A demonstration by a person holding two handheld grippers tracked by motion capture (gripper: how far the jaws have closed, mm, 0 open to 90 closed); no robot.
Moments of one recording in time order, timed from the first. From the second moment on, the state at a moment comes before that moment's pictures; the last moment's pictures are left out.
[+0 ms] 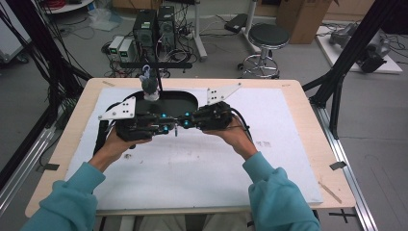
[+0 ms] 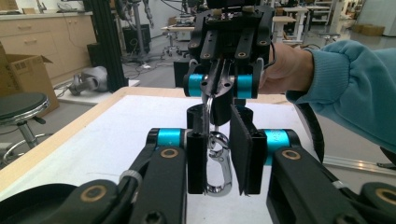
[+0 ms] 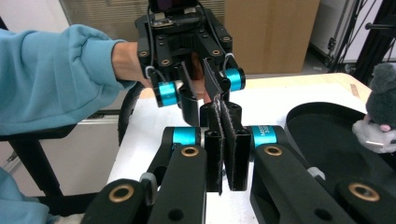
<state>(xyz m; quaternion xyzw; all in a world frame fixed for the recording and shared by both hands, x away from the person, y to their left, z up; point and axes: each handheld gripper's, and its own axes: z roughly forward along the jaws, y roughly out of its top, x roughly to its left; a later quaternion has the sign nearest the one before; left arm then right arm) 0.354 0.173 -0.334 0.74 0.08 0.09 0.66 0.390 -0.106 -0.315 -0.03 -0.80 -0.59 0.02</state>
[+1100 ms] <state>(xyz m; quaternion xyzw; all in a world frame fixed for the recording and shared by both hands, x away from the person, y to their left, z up) 0.352 0.175 -0.332 0.74 0.07 0.08 0.67 0.389 -0.107 -0.313 0.00 -0.80 -0.60 0.02</state>
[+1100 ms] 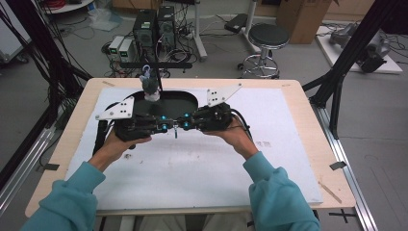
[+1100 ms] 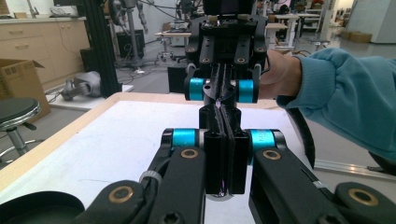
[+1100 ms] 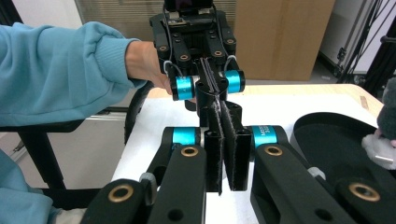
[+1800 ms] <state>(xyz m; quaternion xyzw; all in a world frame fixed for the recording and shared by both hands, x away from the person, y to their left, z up) 0.352 0.181 -0.330 0.75 0.10 0.10 0.65 0.382 -0.110 -0.316 -0.05 -0.83 -0.56 -0.06</state>
